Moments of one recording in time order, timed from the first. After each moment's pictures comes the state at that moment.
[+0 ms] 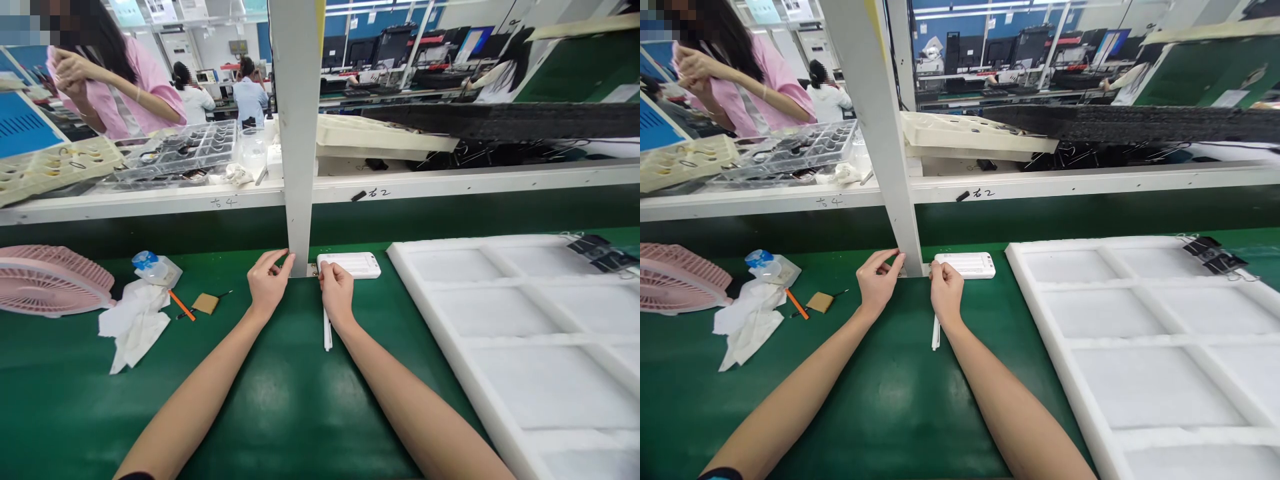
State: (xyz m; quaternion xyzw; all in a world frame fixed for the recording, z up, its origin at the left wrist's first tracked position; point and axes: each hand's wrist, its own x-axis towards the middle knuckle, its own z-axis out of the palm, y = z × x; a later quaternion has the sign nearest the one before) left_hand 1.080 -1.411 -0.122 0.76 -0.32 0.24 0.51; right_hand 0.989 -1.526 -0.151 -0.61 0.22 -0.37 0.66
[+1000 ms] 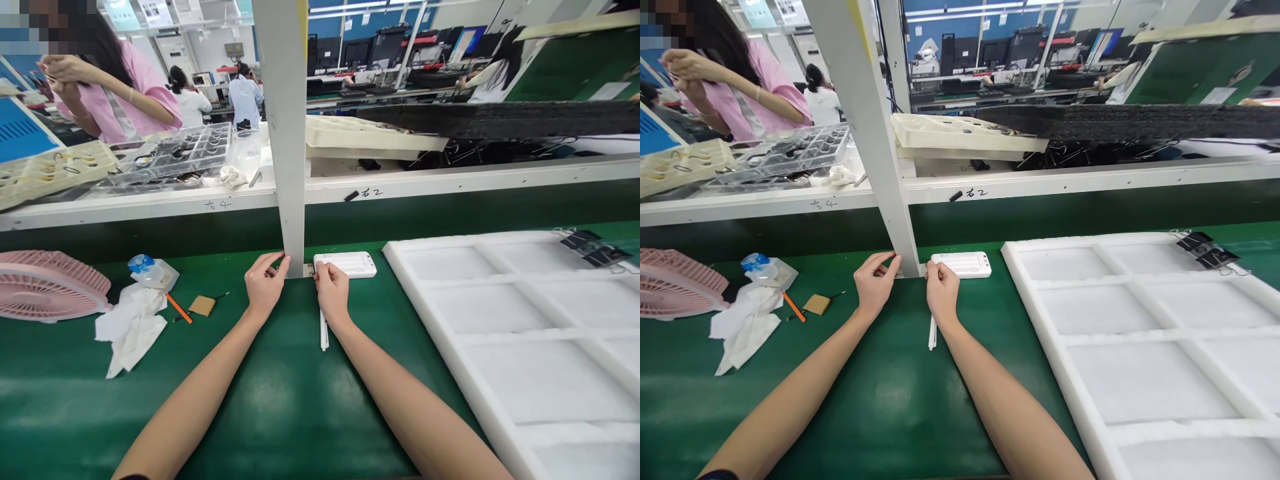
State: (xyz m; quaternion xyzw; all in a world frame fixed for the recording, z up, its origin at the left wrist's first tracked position) left_hand 1.077 -1.412 -0.123 0.76 -0.32 0.22 0.52; right_hand 0.989 -1.527 -0.151 -0.61 0.23 -0.36 0.67
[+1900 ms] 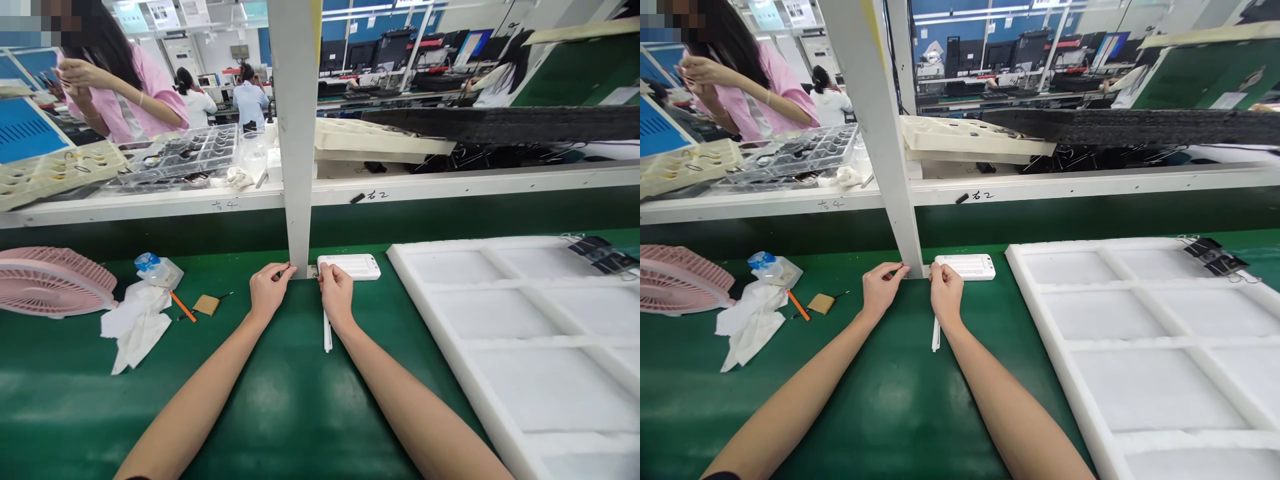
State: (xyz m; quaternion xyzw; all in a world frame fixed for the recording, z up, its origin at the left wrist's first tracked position) left_hand 1.086 -1.404 -0.148 0.79 -0.32 0.17 0.50; right_hand 0.988 -1.526 -0.151 -0.62 0.23 -0.36 0.66
